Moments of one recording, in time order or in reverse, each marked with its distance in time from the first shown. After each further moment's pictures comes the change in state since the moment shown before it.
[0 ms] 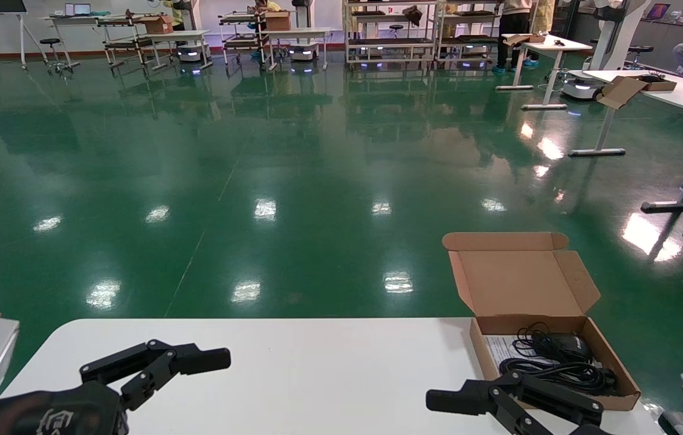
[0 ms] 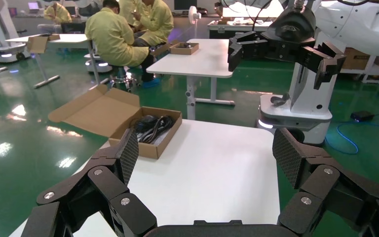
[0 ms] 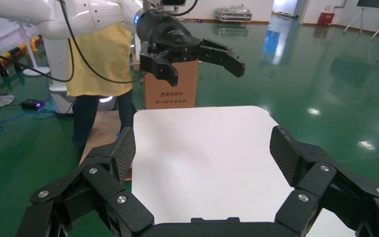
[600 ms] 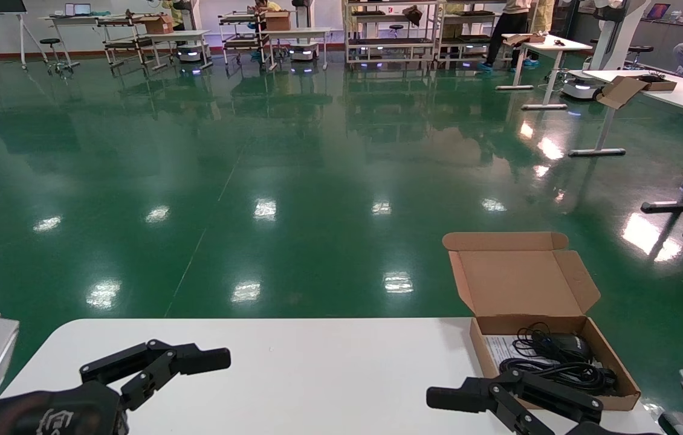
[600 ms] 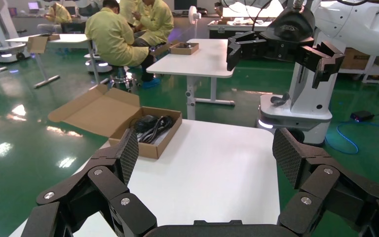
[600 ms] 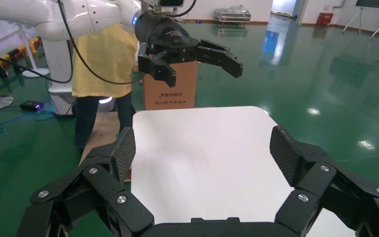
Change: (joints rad) left arm 0.000 0.000 0.000 0.000 0.000 0.000 0.000; right arm 0.003 -0.002 -0.003 -0.006 0.002 0.002 0.001
